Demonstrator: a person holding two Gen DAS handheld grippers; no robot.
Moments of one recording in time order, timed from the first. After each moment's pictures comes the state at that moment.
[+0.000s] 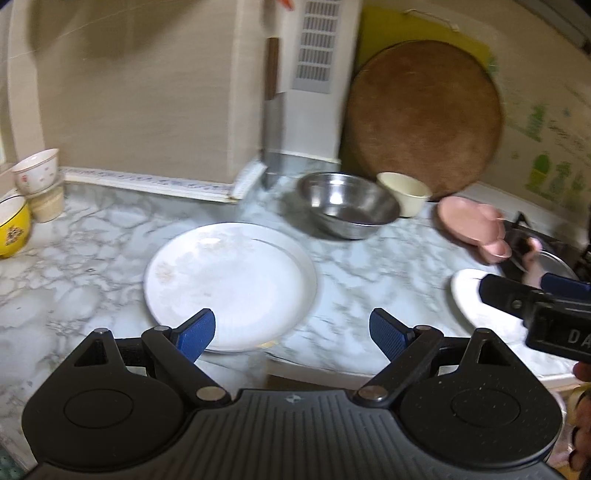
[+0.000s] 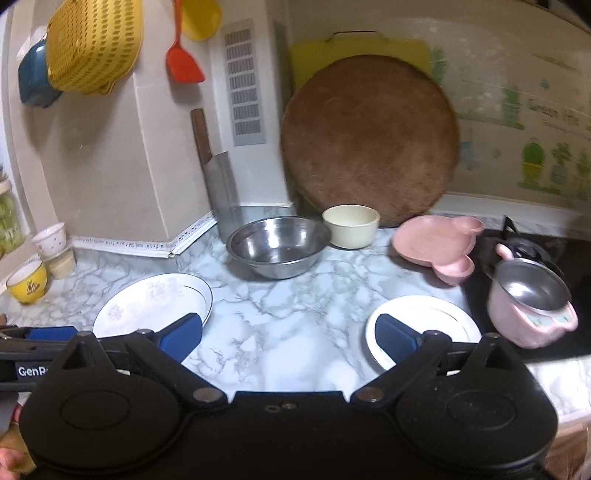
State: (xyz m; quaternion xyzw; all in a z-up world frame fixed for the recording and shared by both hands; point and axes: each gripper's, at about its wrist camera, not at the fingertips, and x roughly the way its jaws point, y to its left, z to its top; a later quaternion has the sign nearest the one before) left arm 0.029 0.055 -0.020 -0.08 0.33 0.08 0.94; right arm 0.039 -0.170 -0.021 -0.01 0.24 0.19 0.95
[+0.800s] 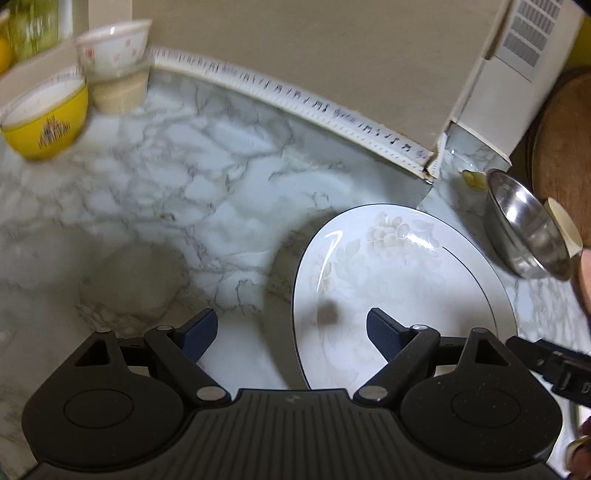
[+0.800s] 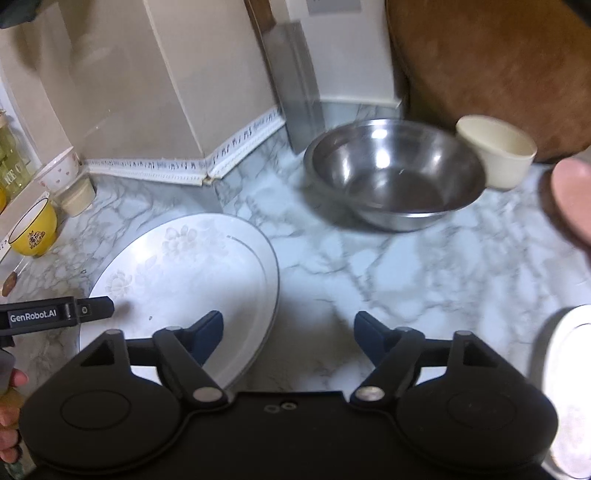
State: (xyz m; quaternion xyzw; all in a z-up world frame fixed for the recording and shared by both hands) left arm 0.113 0.216 -0.092 -0.21 0.43 0.20 0.86; right arm 0.185 -0.049 -0.092 -0.02 0.42 0.29 0.86
